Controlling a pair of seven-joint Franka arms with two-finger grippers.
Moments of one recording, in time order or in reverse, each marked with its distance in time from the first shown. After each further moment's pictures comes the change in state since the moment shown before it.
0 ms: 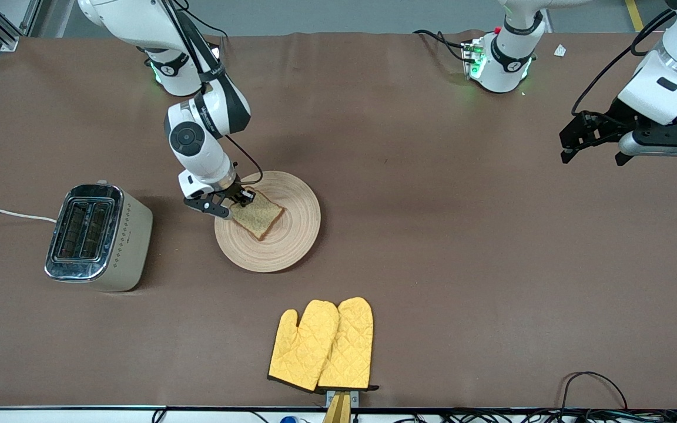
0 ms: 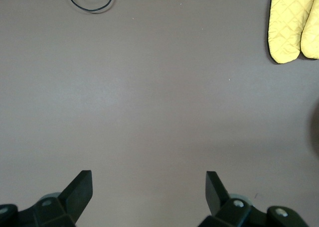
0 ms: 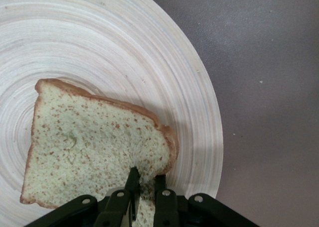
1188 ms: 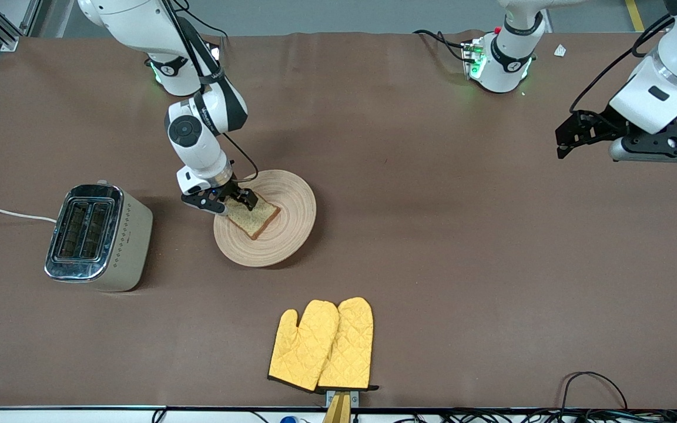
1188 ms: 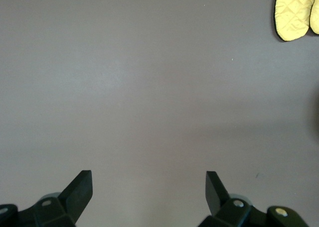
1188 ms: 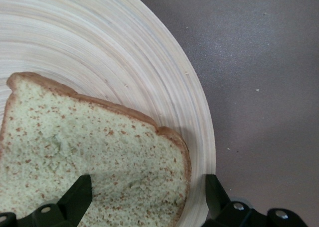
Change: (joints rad) left arm 0.040 0.037 -0.056 0.066 0.015 -0.112 0.000; right arm 0.000 0.015 -0.005 -0.115 -0.012 0.233 -0.005
